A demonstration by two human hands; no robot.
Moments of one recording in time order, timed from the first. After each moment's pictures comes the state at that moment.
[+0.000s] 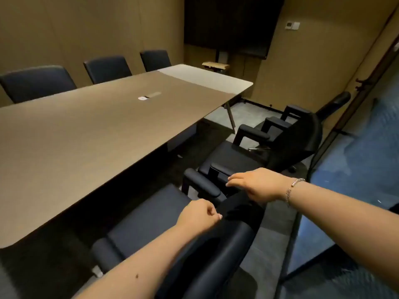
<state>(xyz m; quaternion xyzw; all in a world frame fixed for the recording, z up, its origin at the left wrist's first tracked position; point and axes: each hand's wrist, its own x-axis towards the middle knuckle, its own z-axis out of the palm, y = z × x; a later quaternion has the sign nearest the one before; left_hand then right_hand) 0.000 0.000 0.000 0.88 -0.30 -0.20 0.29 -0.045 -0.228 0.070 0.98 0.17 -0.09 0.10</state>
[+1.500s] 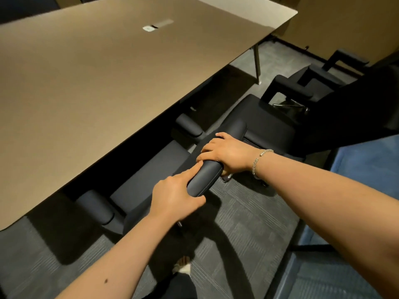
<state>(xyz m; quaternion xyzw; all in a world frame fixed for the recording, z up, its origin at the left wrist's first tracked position) 0.139 0.063 -0.080 0.93 -0.26 -0.08 0.23 0.176 -0.168 -0.062 0.95 0.30 -0.11 0.05</state>
